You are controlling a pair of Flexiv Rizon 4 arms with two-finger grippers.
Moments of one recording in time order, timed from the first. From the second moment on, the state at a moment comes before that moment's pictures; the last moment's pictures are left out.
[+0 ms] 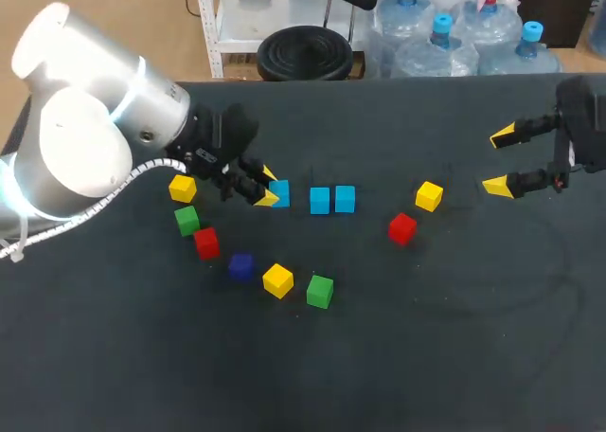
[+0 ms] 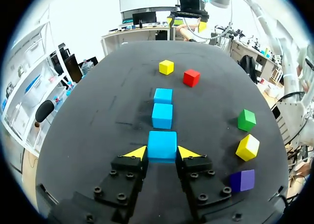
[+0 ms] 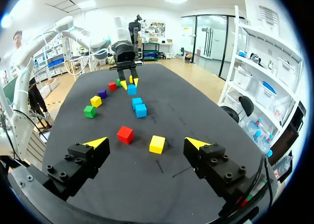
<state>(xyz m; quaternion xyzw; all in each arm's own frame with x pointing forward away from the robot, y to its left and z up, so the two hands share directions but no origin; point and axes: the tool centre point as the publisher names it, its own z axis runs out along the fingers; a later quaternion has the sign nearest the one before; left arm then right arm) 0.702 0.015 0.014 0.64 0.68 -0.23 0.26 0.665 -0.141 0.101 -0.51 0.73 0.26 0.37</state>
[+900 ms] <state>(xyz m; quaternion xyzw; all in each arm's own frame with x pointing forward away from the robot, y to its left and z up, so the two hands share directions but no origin) 0.705 -0.002 -0.002 0.66 0.67 -0.24 0.24 0.665 -0.141 0.101 -0.51 0.73 0.26 0.37</state>
